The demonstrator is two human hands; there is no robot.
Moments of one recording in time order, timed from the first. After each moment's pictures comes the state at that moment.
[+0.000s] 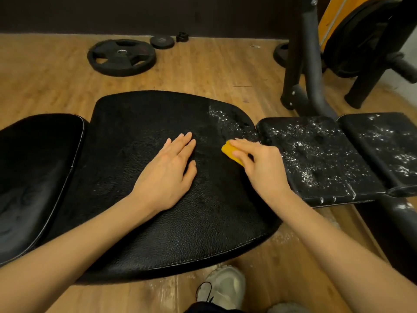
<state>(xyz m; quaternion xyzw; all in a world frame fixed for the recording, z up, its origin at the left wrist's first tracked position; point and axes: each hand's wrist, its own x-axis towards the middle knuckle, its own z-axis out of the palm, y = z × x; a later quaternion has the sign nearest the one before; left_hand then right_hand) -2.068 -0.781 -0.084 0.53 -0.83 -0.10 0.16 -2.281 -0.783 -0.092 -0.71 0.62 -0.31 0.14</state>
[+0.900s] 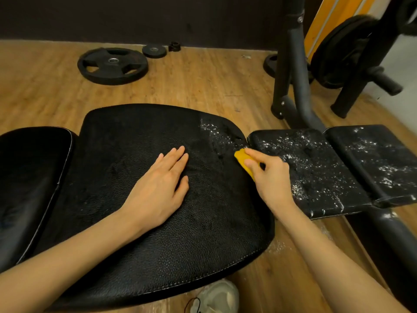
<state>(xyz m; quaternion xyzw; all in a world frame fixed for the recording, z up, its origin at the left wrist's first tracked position) -2.066 -0.784 -0.082 0.51 -0.84 -0.11 0.15 -2.306 -0.787 -0.086 -0.59 0.71 -0.34 0.17</state>
